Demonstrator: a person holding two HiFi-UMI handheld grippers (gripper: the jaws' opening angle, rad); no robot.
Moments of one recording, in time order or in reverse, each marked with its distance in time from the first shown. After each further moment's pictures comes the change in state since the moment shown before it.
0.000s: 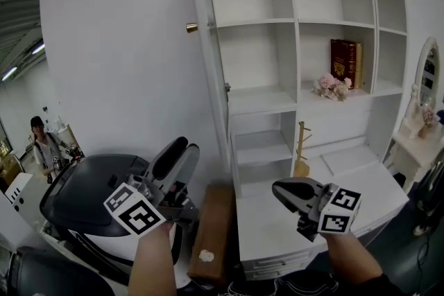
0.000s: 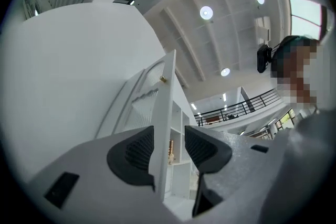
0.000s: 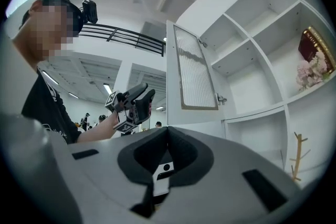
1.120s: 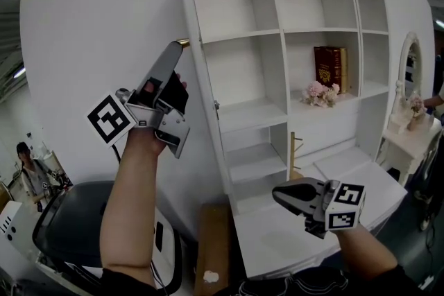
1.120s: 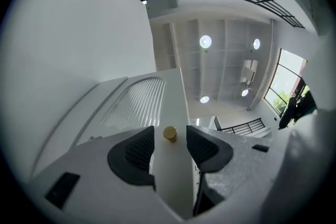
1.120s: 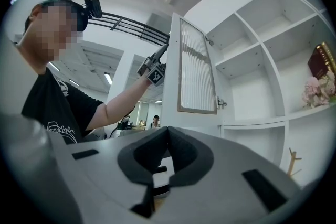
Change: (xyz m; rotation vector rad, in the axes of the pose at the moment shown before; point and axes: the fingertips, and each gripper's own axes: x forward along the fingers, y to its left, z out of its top) left arm 0.135 0.022 0.146 -0.198 -0.177 -0.362; right arm 0.020 -0.007 0.004 -0.115 0.065 -0.011
